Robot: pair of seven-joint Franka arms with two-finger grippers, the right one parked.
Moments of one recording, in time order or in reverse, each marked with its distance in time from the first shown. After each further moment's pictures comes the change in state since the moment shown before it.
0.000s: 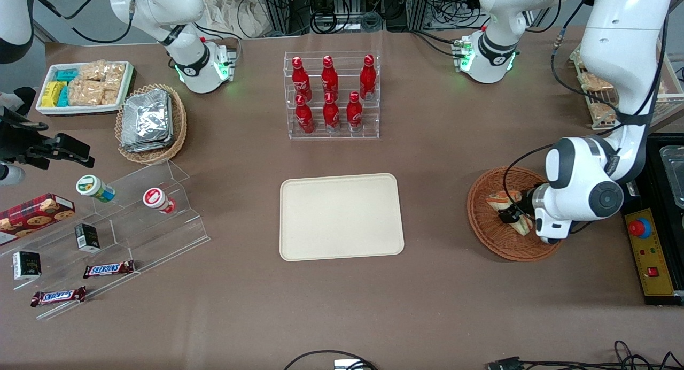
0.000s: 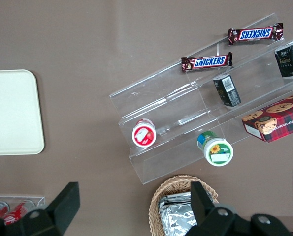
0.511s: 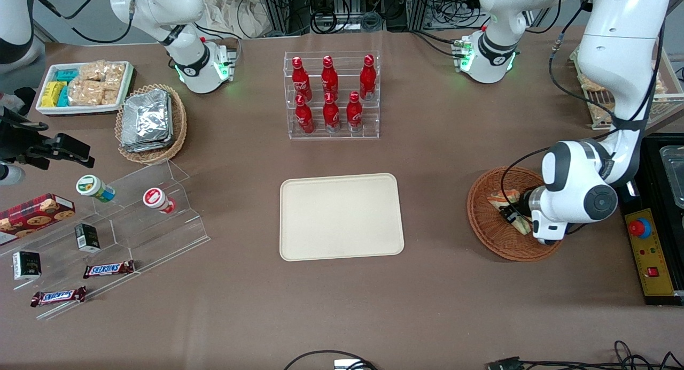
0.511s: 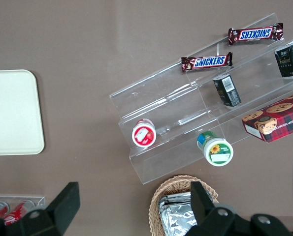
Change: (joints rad) arm -0.002 0.003 -0.005 0.010 0.000 0.005 -0.005
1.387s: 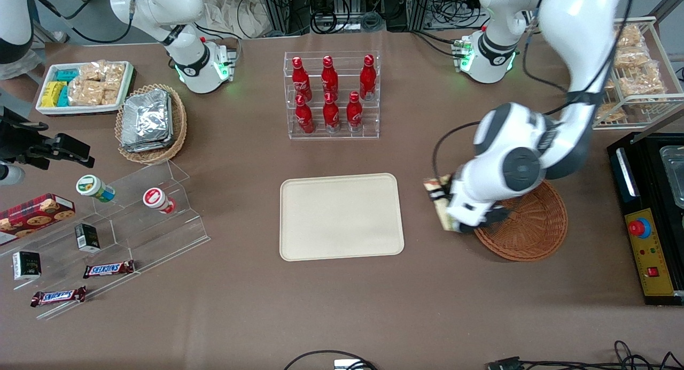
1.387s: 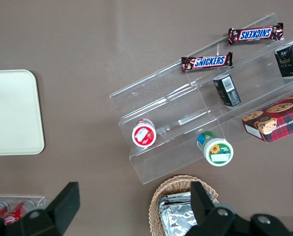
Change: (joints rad) arm -0.180 -0.011 -0.272 0.267 -0.001 -0.221 -0.011
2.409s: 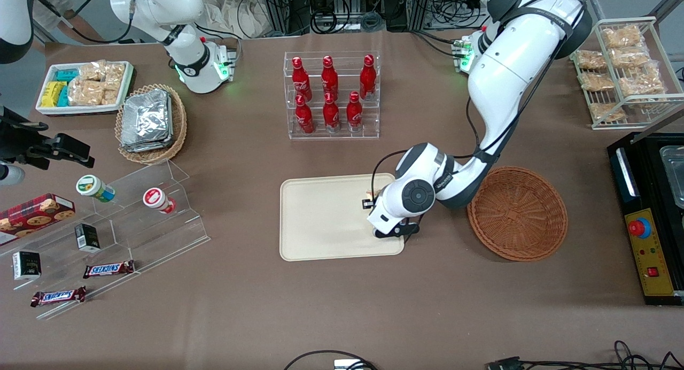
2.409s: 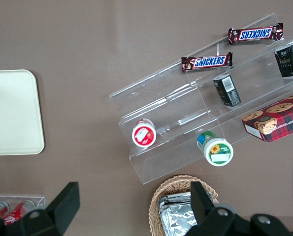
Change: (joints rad) arm -0.170 0.342 0.004 0.119 0.053 0.273 0.010
